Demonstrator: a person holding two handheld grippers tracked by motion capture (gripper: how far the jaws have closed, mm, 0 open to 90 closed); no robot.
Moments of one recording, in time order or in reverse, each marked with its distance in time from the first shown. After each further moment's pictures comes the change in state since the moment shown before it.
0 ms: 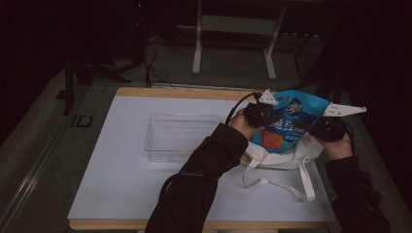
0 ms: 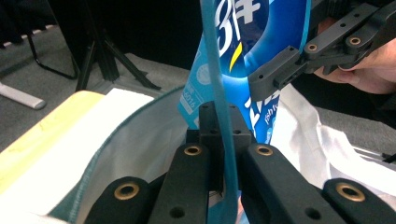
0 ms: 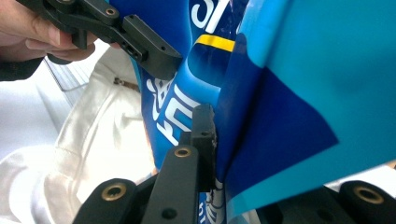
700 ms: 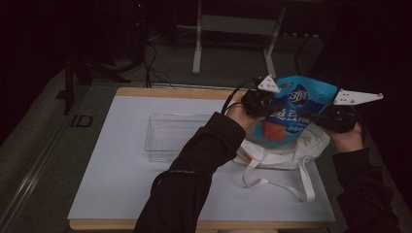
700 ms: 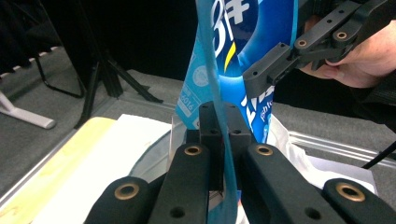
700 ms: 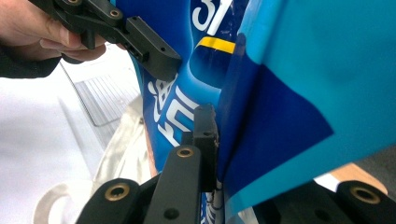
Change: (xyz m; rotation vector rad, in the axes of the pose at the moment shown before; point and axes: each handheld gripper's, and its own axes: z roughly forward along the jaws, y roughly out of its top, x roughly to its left) left arm -0.009 0.045 -0.052 -0.018 0.000 0.071; right arm 0.016 0.054 -0.026 -0.050 0.030 -0.058
